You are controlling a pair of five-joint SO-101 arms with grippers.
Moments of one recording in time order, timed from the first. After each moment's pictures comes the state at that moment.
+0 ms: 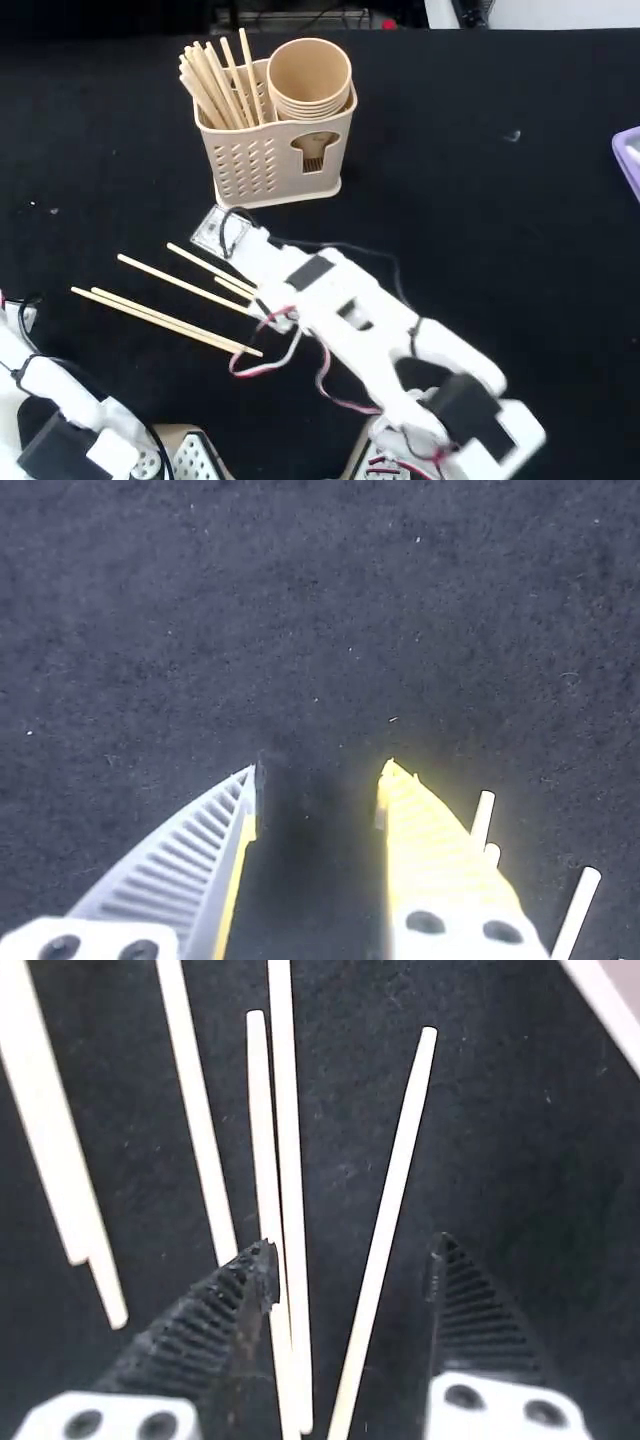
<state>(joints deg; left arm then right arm) -60.9 -24.7 50.0 53.7 20.6 -39.6 -7.5 44.9 44.1 19.0</state>
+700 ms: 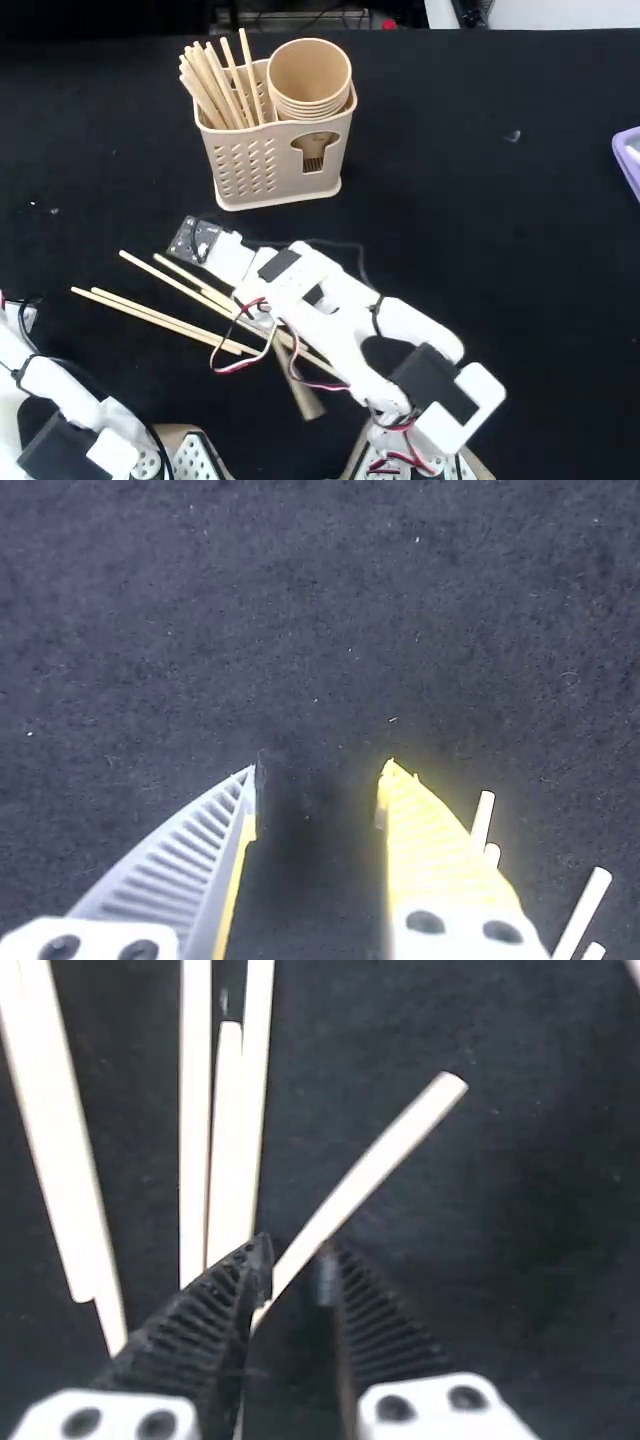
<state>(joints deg) -60.9 -24.7 50.0 53.7 20.6 -43.0 2.6 38.7 43.8 21.3</state>
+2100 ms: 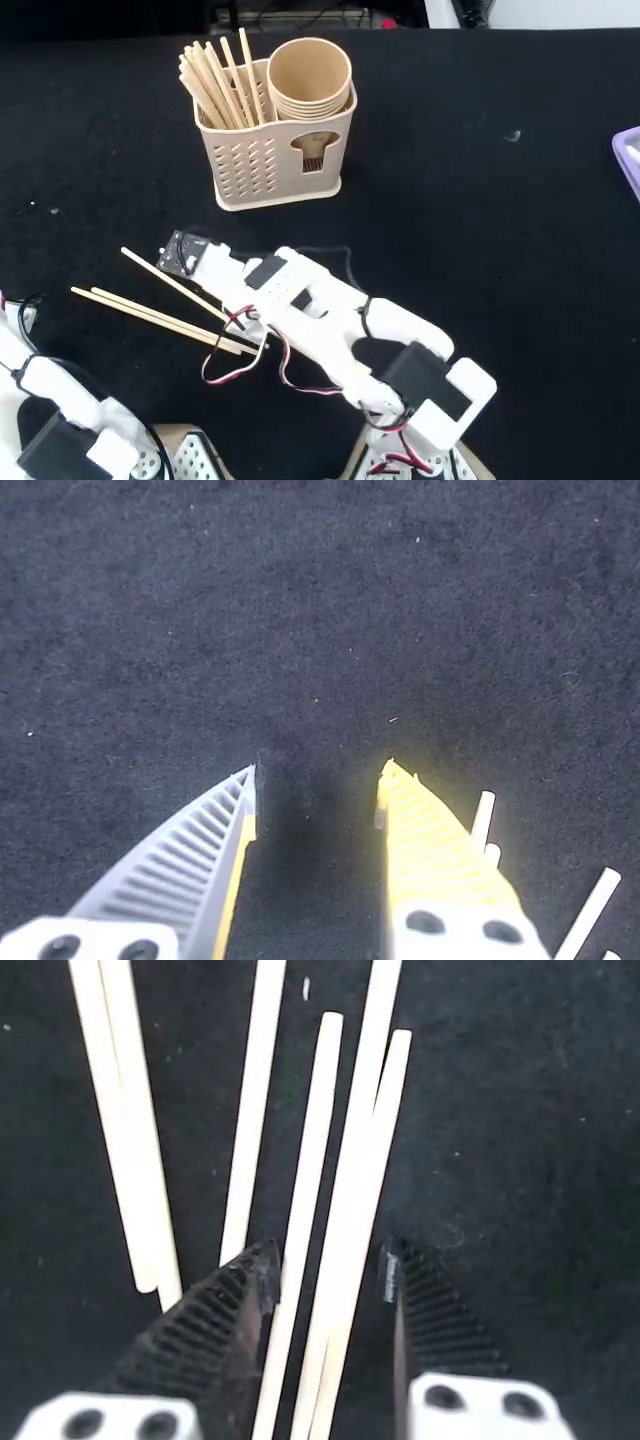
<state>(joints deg) -60.9 -24.7 50.0 53.7 20.6 -45.8 4.7 36.6 47.3 20.9</state>
